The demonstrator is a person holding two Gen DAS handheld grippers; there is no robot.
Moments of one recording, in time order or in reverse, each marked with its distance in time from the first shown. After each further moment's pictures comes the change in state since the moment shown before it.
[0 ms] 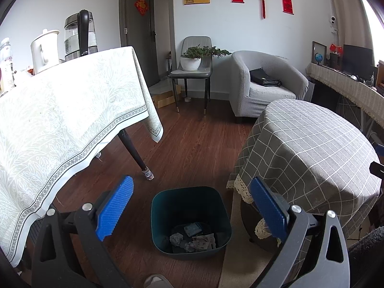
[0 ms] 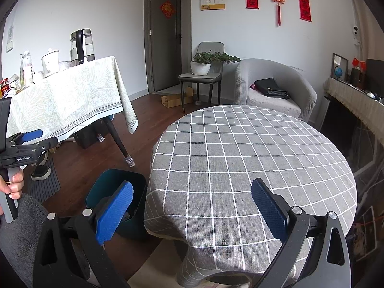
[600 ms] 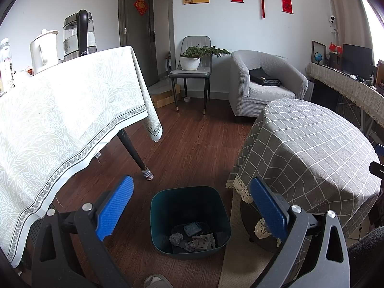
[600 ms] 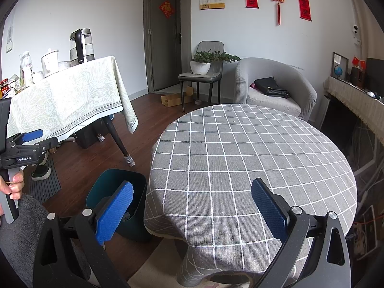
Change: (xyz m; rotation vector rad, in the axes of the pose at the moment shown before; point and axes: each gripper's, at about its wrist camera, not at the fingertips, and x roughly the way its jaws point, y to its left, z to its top) left arm 0.000 -0.001 0.000 0.003 0.000 -0.002; right arm 0.000 0.002 0.000 0.004 0.003 -0.001
